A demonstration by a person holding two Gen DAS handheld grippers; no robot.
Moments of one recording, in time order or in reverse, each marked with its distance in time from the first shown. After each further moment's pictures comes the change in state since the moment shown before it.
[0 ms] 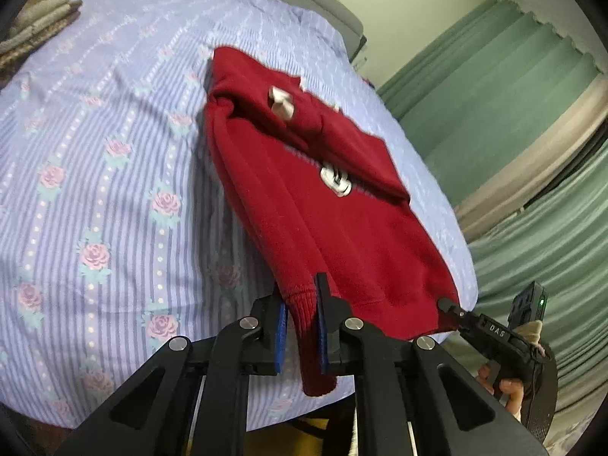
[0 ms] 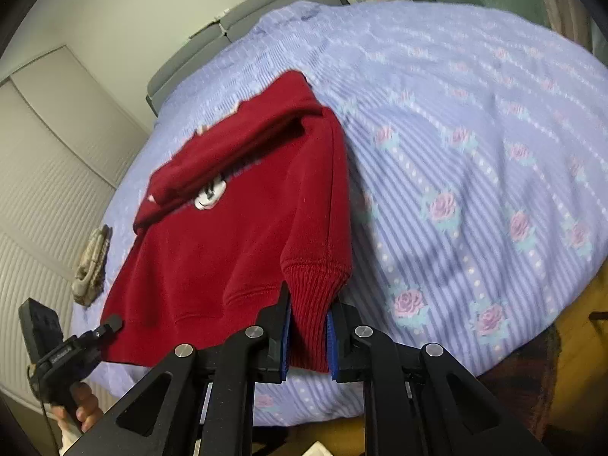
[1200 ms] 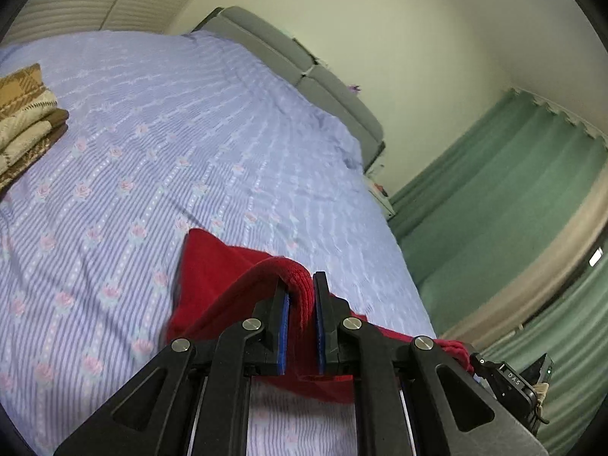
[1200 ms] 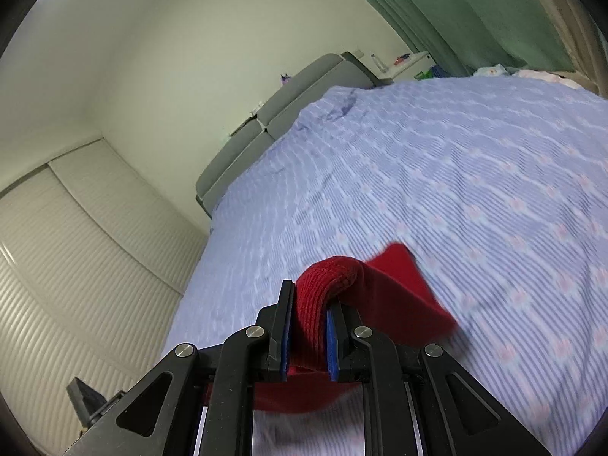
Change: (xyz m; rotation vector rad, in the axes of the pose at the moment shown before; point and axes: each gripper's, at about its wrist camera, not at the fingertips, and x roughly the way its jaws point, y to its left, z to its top) left arm -0.006 -0.037 0.185 -0.165 -0.349 0.048; right arm -0.007 0.078 0.181 0.119 -0.314 0.224
